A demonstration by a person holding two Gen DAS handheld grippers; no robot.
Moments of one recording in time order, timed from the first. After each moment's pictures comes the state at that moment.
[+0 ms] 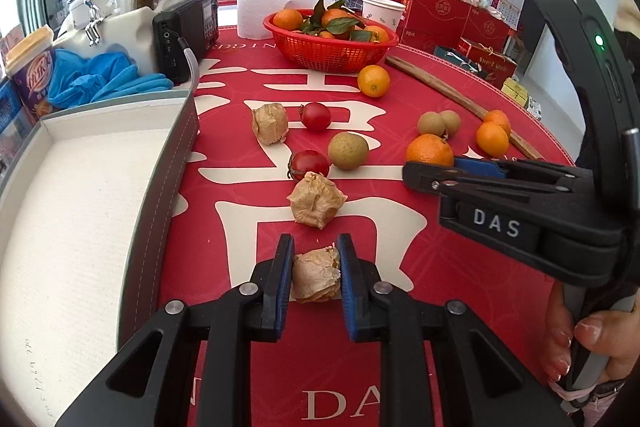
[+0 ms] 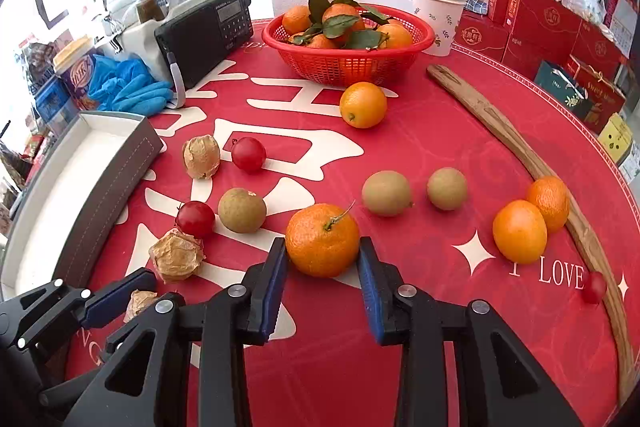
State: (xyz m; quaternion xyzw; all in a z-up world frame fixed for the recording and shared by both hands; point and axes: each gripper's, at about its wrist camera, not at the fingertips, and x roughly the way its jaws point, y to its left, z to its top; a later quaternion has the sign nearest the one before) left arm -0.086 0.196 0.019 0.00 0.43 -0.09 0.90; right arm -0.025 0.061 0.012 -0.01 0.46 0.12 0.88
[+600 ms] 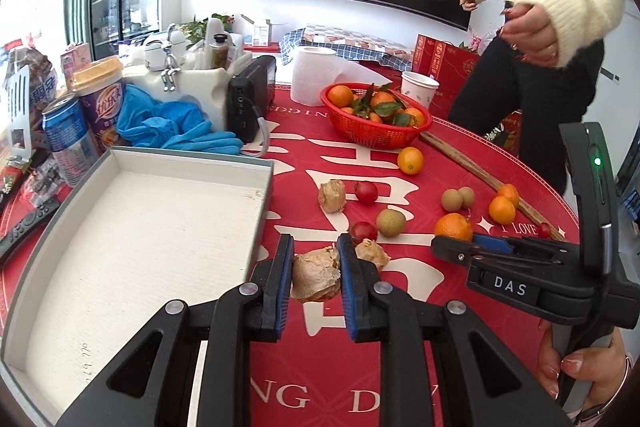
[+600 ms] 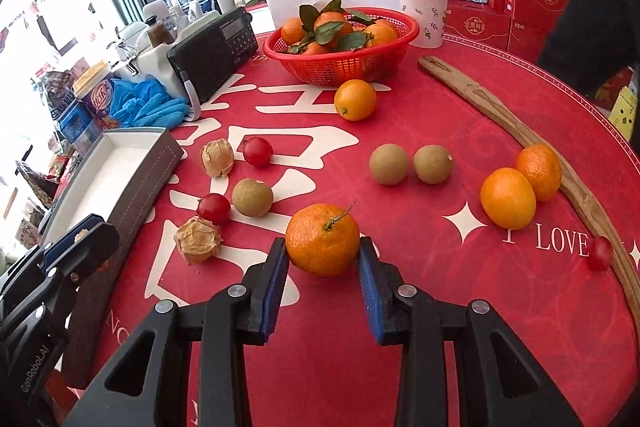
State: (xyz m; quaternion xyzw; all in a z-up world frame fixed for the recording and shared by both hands) left arm -0.104 0.238 0.064 -0.04 0.34 -0.03 0.94; right arm -0.040 0.052 0.021 0.04 0.45 0.16 0.88
